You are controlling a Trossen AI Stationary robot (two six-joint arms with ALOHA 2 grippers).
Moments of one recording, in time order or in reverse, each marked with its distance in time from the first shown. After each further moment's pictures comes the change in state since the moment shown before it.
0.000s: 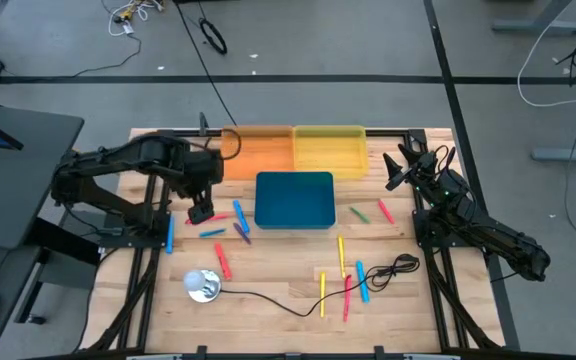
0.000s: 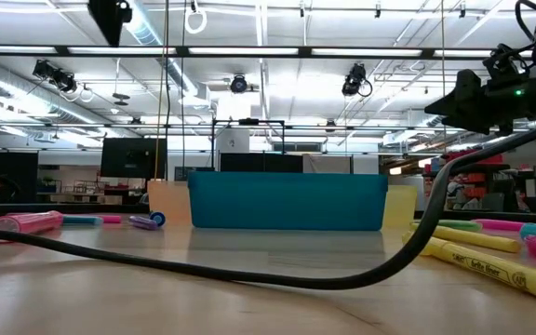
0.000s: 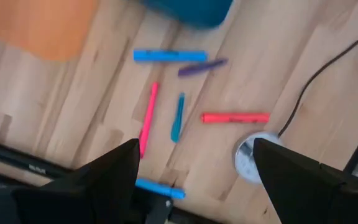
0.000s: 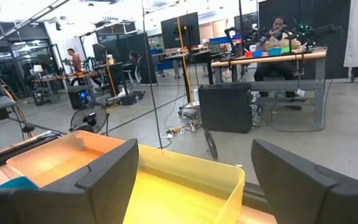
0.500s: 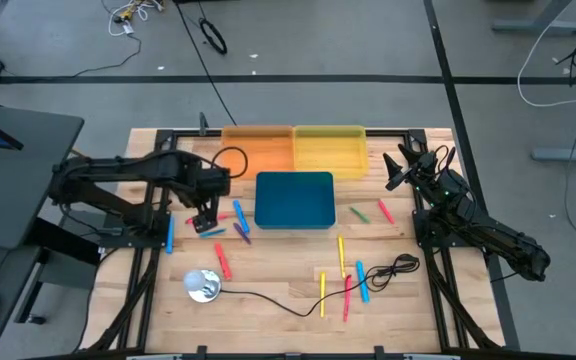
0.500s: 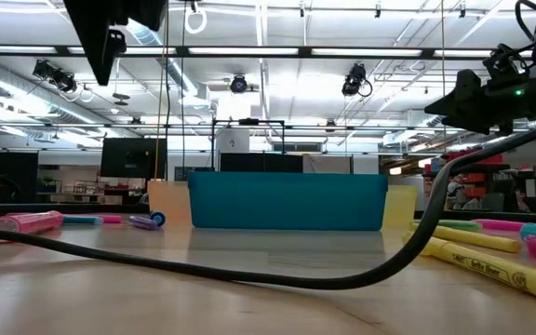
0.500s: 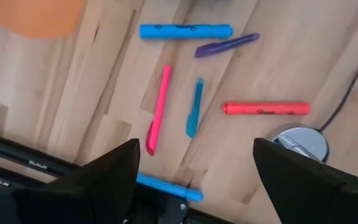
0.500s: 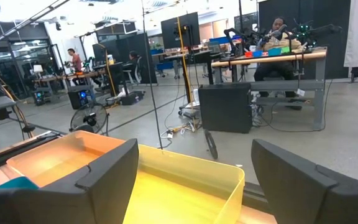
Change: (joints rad) left arm -0.036 -0.021 -0.245 0.135 -0.056 -0.018; right arm 0.000 0.000 0.000 0.000 0.000 0.000
